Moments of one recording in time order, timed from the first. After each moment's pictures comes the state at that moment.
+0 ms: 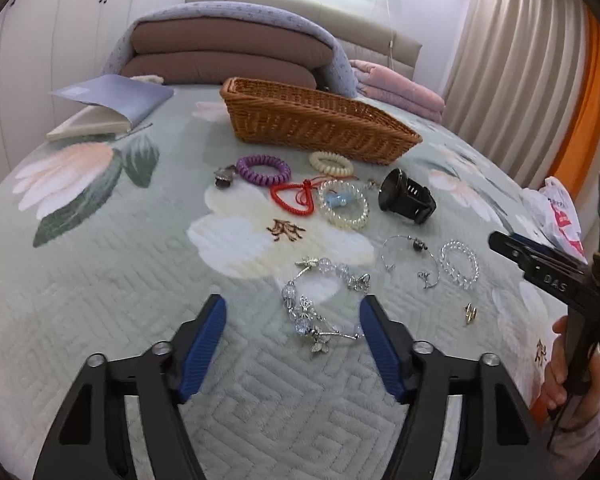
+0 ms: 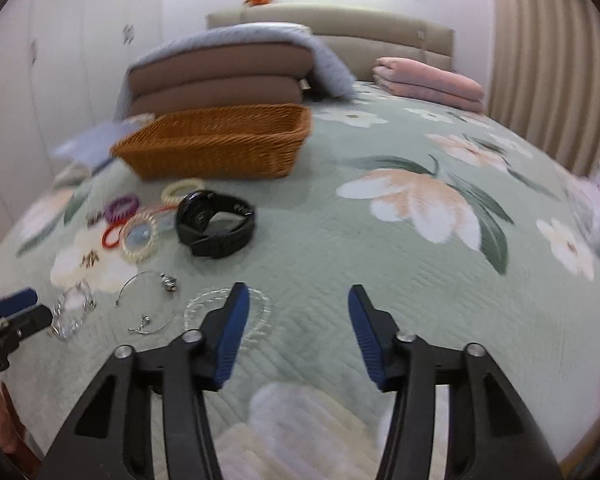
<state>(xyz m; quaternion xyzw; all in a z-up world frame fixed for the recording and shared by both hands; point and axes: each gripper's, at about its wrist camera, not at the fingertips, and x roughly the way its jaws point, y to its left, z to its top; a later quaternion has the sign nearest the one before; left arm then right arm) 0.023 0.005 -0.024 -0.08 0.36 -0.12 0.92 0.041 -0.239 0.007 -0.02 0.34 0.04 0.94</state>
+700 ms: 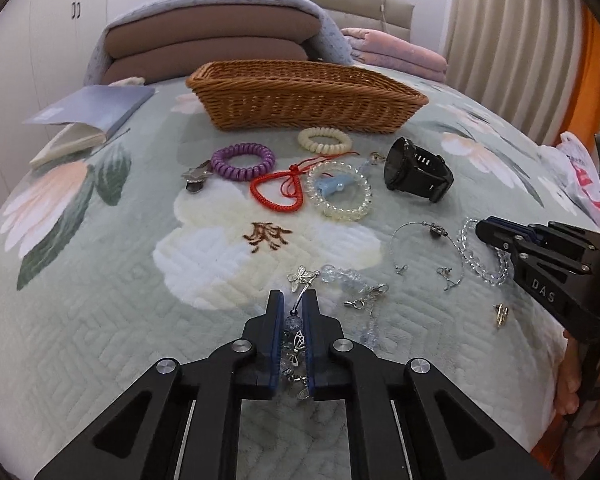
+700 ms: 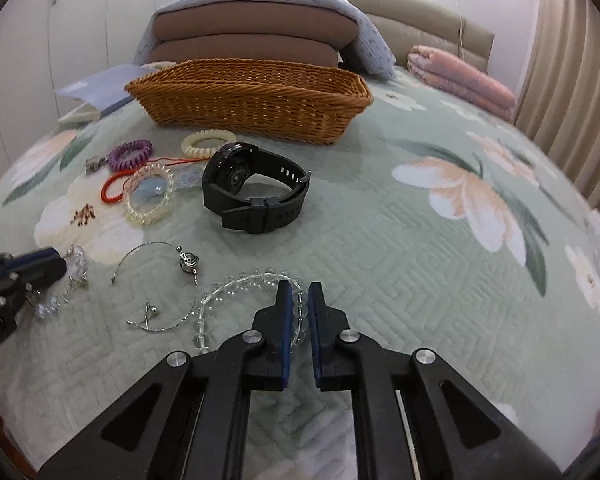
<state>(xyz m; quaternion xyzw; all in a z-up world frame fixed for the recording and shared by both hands) 0.053 -0.024 -0.029 0.00 0.40 -0.10 0.91 0.067 -0.201 -0.020 -0.08 0.38 0.05 0.92</state>
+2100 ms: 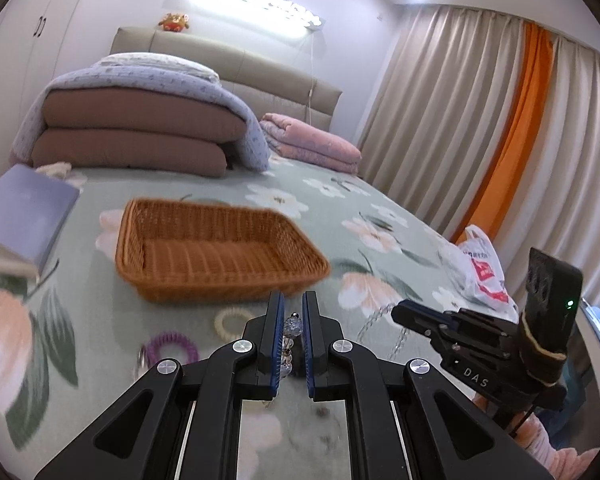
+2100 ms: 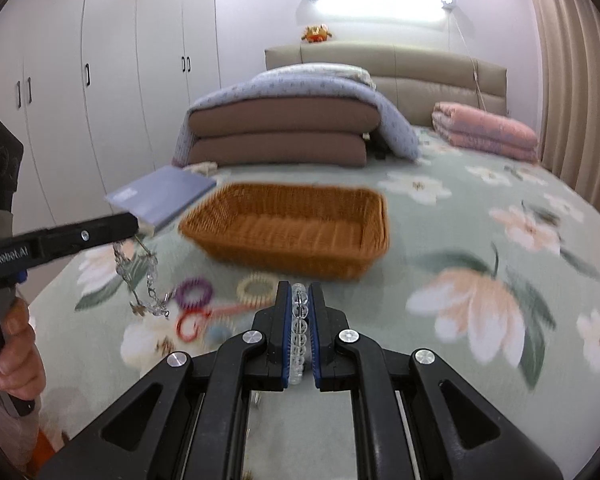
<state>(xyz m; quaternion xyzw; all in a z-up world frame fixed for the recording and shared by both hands) 0.118 -0.005 0.105 -0.11 0.27 -0.27 0.92 0.093 -0.211 0.101 -0.01 0.26 0.13 0.96</state>
